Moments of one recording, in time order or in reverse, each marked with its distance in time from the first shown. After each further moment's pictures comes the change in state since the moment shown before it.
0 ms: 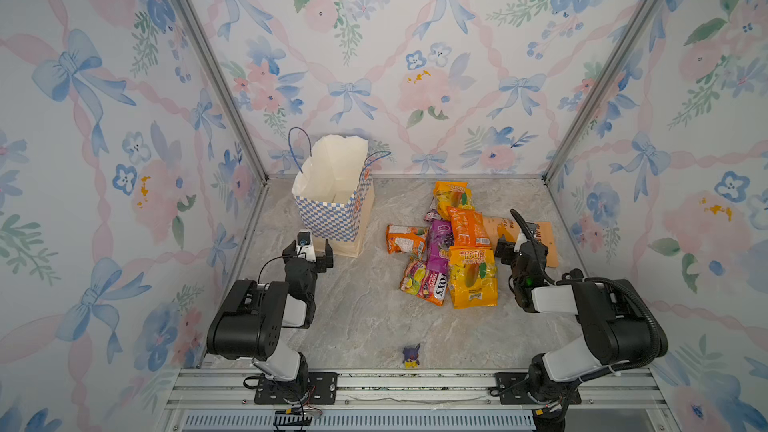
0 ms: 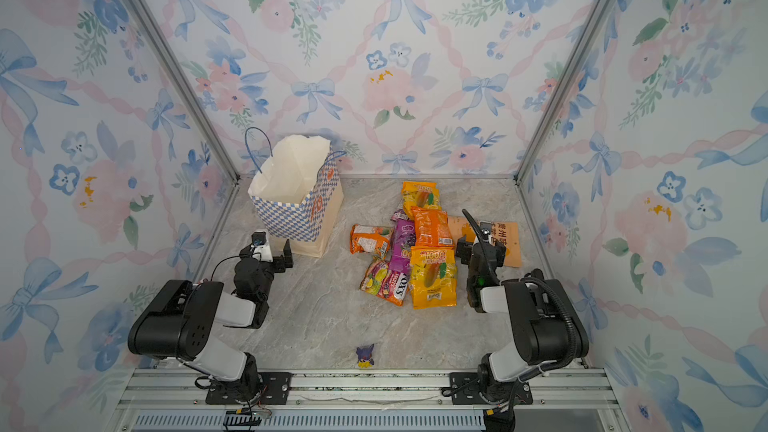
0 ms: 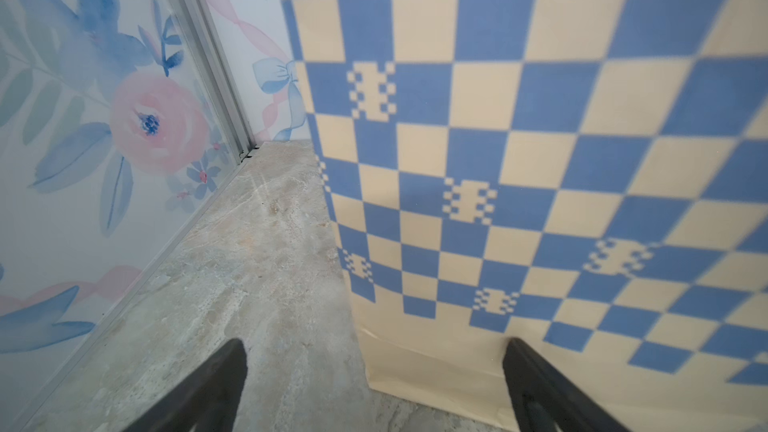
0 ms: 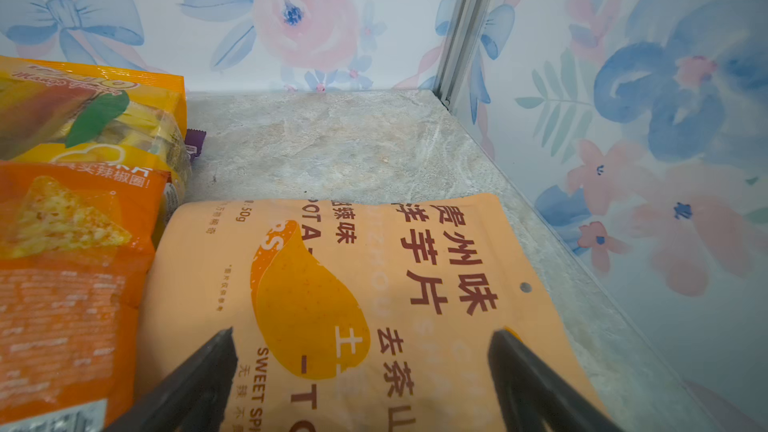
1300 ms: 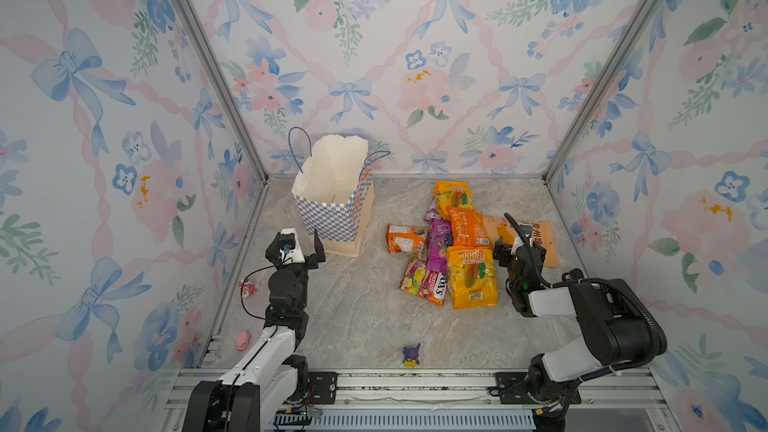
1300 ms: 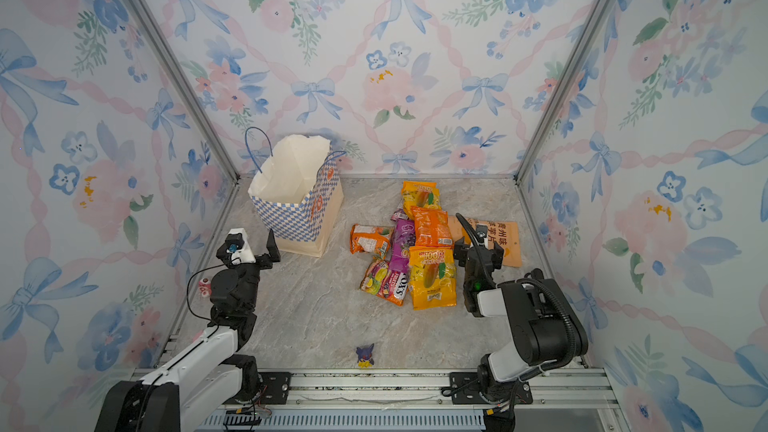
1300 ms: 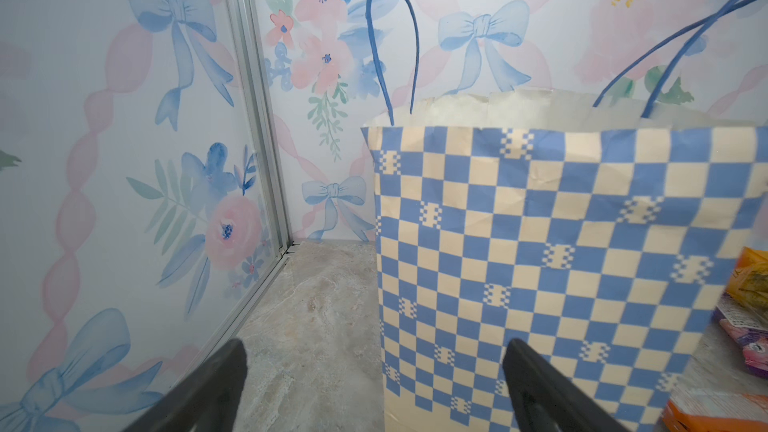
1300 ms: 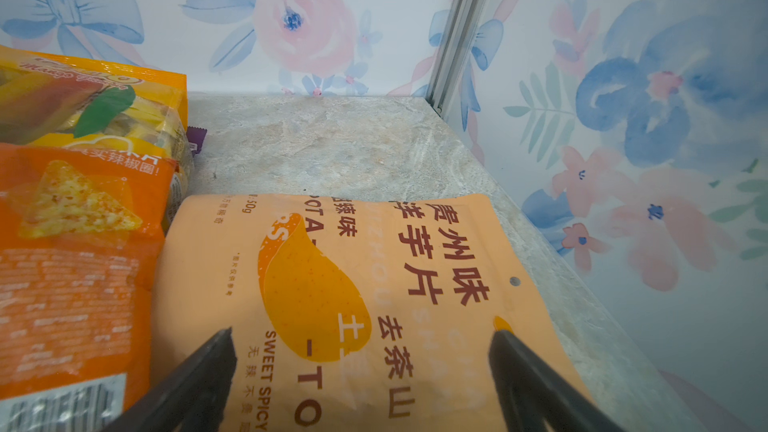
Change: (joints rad) left arm -0.016 -0.659 -0.041 -0.349 -0.066 -0.003; right arm 0.052 0.000 -0.037 0.058 0.079 -0.024
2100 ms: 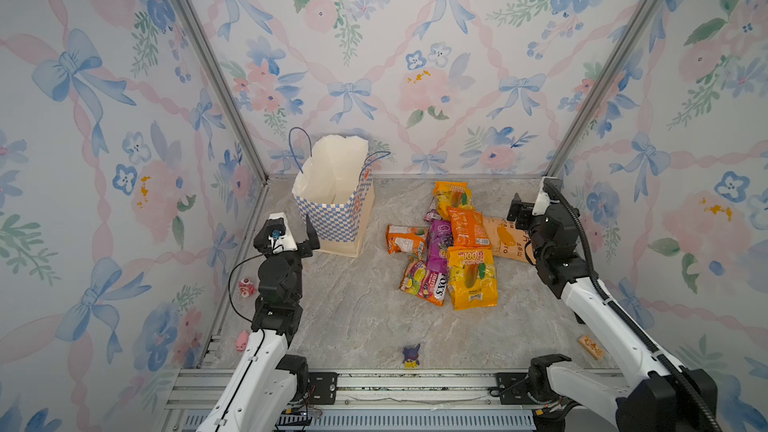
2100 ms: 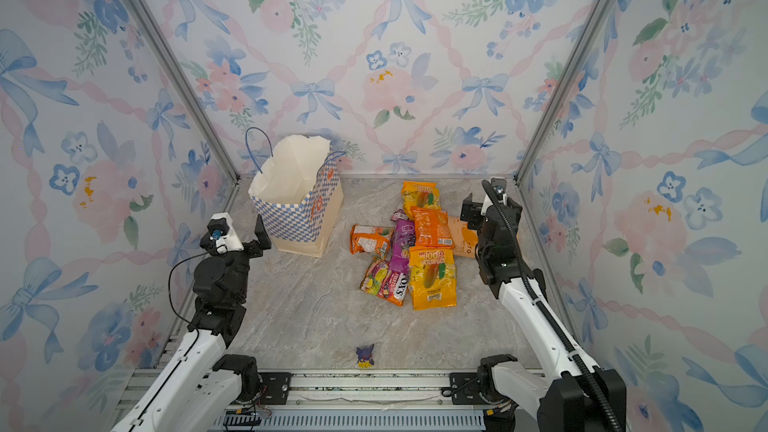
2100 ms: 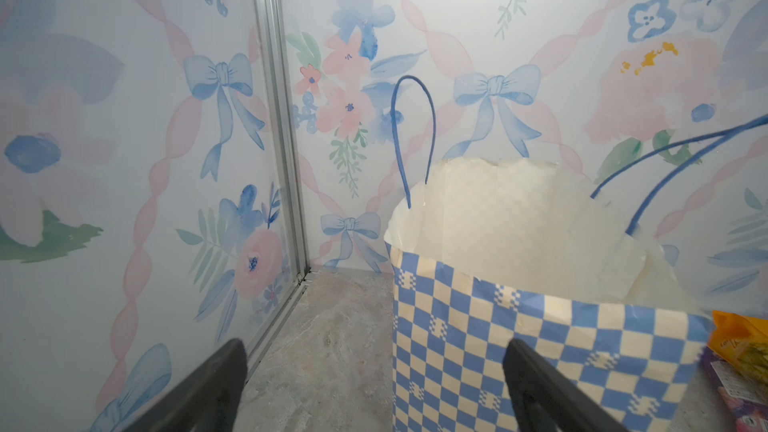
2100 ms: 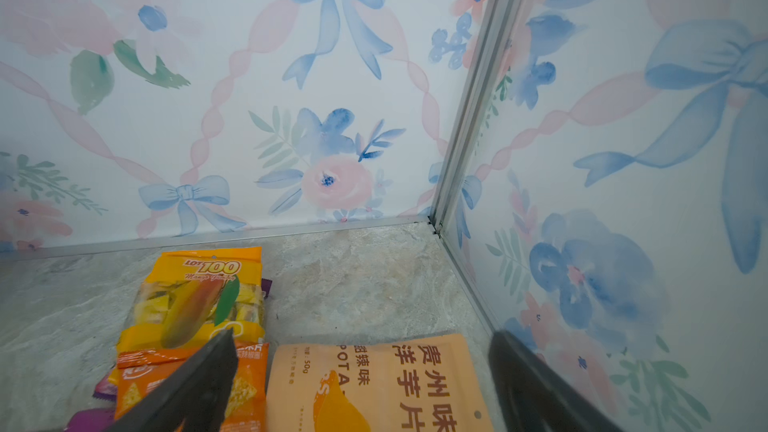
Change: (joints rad) left arm -0.032 -0.164 0.266 -0.414 -0.114 -0.025; right arm 0.025 -0.459 0.534 -0.877 -0.082 0.000
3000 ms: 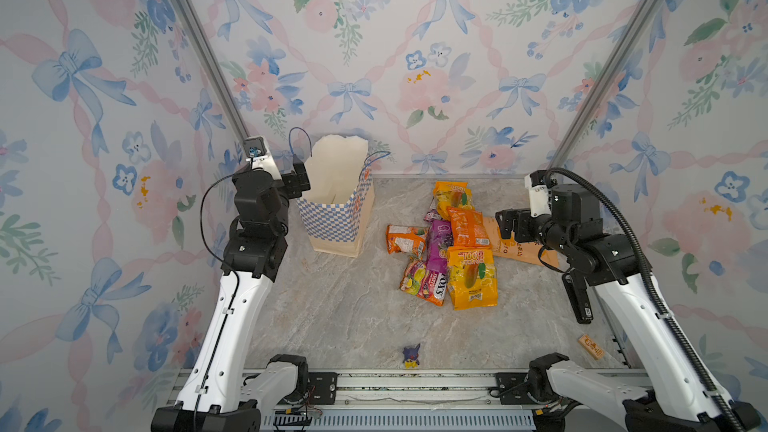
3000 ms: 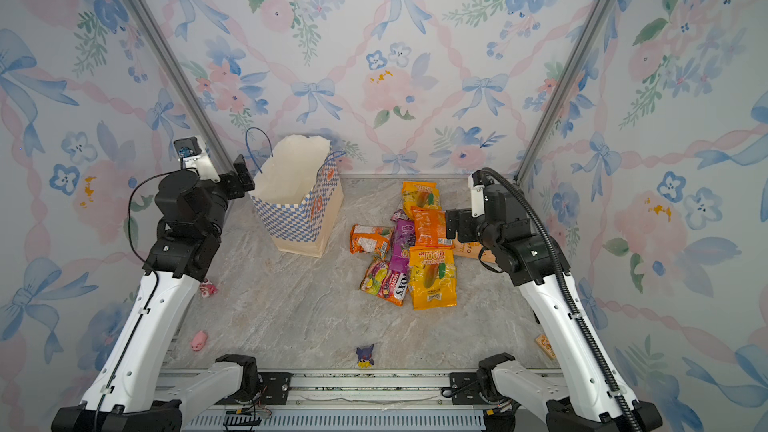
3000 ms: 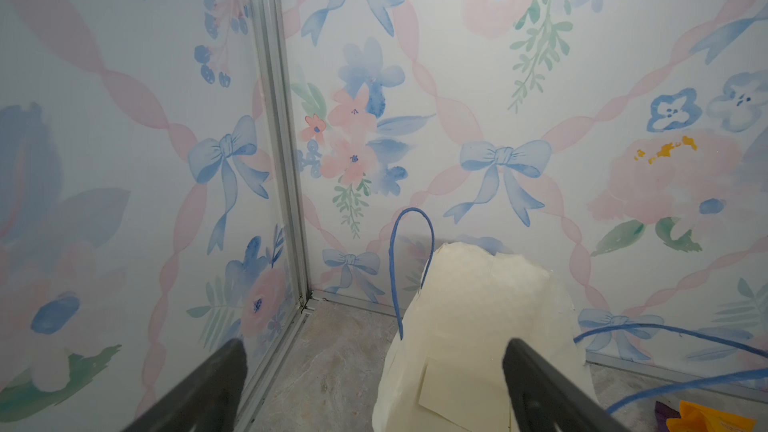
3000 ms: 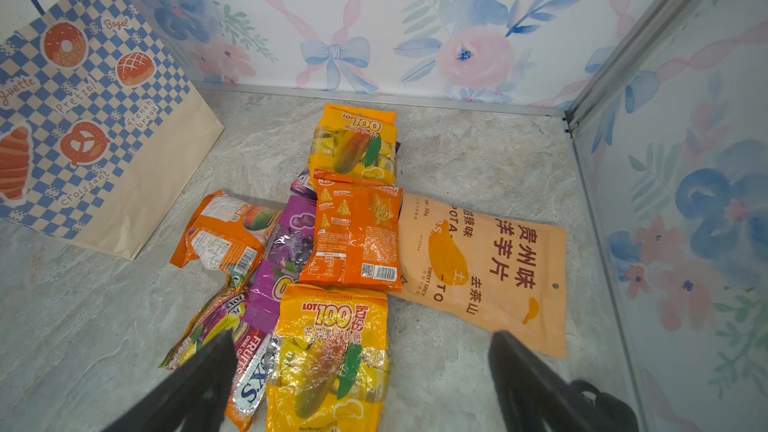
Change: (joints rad) left arm 0.010 0.358 0.852 -0.657 0.013 -0.098; right arm 0.139 -0.006 0.497 -0.925 -0.259 0.121
